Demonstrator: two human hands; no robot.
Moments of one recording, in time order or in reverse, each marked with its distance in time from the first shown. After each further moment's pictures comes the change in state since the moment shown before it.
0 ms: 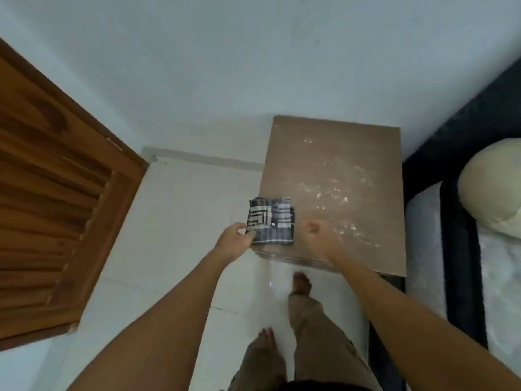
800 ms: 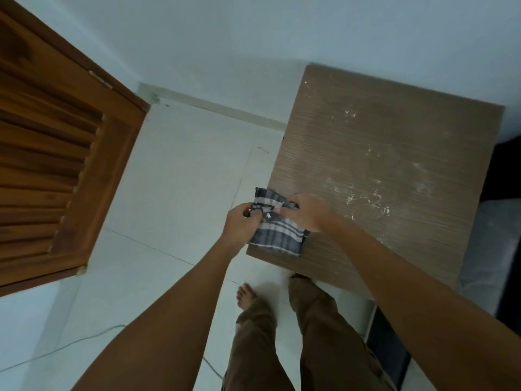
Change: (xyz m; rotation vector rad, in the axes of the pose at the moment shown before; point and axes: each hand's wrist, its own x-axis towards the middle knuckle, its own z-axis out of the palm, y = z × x) left_hand 0.131 0.020 0.028 -0.339 0.137 -0.157; right_hand 0.176 -0.023 0.032 -0.348 -0.491 -0.168
